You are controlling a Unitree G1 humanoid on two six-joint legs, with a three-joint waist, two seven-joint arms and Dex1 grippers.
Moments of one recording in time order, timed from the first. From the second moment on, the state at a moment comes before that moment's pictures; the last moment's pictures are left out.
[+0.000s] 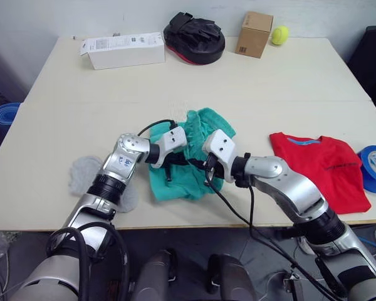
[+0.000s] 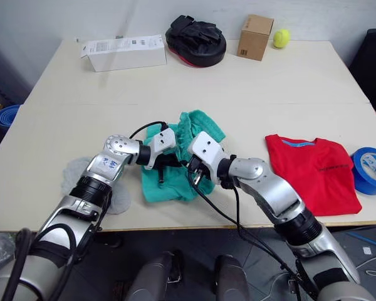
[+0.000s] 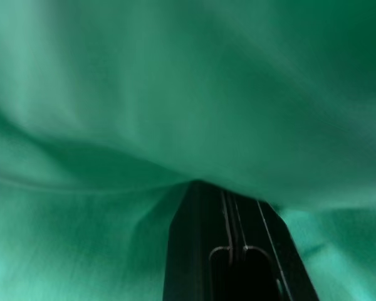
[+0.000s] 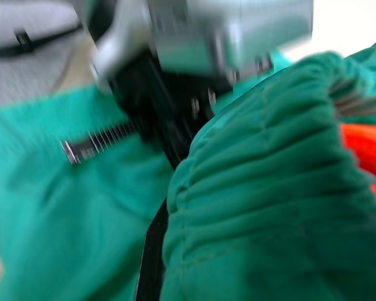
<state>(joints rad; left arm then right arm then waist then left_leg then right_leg) -0.84 0.38 -0.27 0.53 0.02 0.23 -1.05 -0.59 -0.54 0.42 -0.23 0.37 0.61 0.57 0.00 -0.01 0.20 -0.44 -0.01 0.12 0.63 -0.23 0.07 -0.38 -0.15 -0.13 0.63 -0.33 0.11</state>
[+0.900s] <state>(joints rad) -0.59 0.69 -0.09 0.02 -0.11 0.53 -1.07 -0.66 -0.50 0.42 -0.05 0.22 0.22 1.04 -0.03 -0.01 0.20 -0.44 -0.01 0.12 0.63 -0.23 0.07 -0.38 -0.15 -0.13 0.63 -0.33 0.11</state>
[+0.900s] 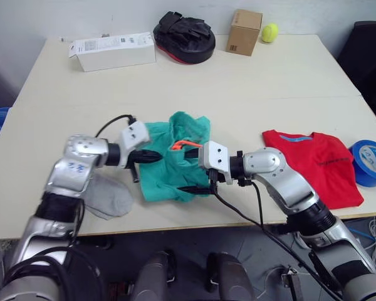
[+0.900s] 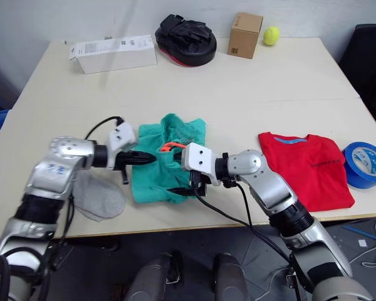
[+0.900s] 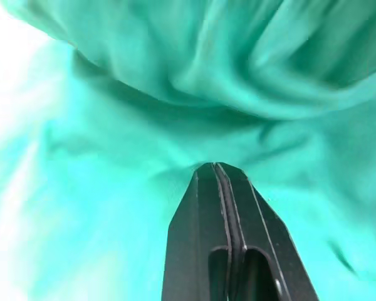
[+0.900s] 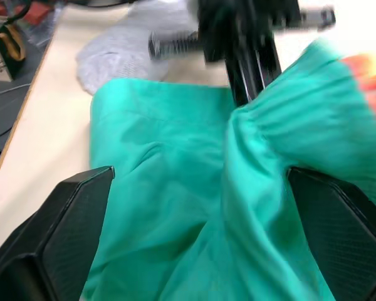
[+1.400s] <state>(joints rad) -0.44 0.81 0.05 -0.10 -0.20 0.65 -1.00 -0.71 -0.50 0.42 0.06 0.20 0.04 1.27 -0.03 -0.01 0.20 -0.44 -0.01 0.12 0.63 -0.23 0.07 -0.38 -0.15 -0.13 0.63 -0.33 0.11</state>
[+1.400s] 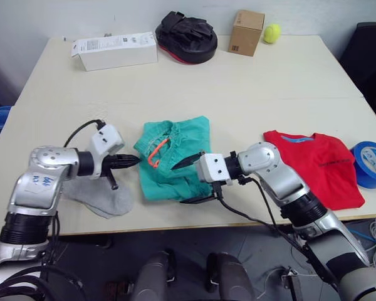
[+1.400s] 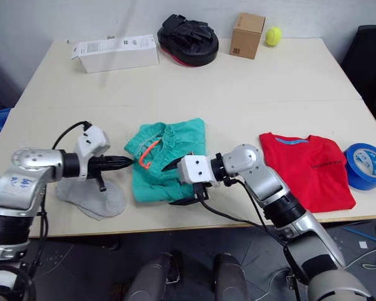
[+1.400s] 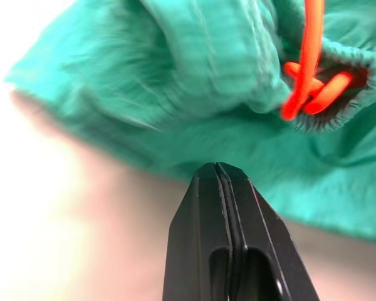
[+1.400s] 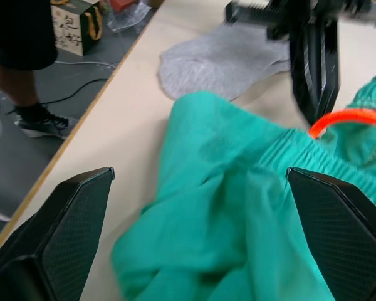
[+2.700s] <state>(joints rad) -0.78 0.72 -0.37 0.25 0.03 0.30 -1.16 -0.61 -0.43 0.41 0.11 0.03 0.22 1.06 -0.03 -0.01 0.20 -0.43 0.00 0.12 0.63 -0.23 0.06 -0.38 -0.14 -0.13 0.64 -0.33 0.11</state>
